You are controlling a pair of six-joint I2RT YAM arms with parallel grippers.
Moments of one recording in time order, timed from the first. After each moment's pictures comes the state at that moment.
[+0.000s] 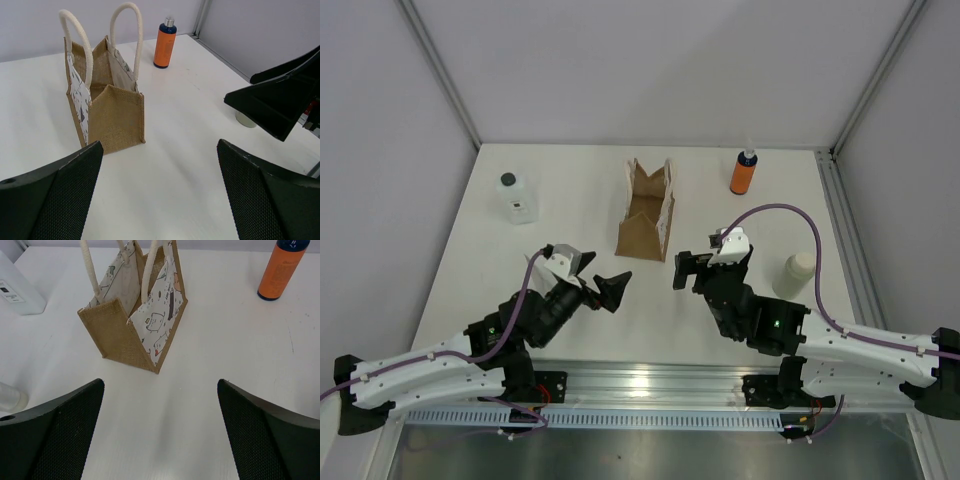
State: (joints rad) left arm -1.20 0.57 0.54 0.05 -0.59 -0.17; right arm 1.24 0.95 0.78 -0.14 0.98 0.41
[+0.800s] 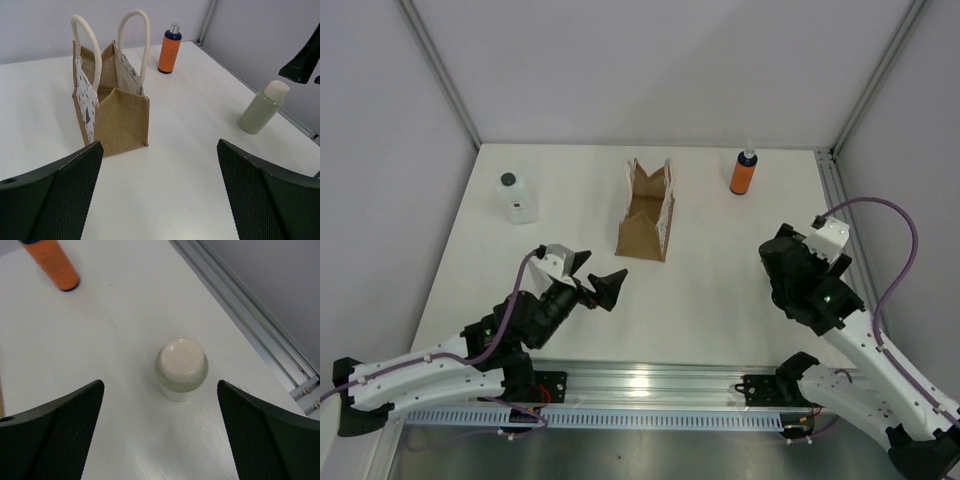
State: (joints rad) left arm -1.20 0.53 0.53 0.06 -0.61 -0.17; right arm 0.70 0.81 0.89 -0.85 1.05 0.77
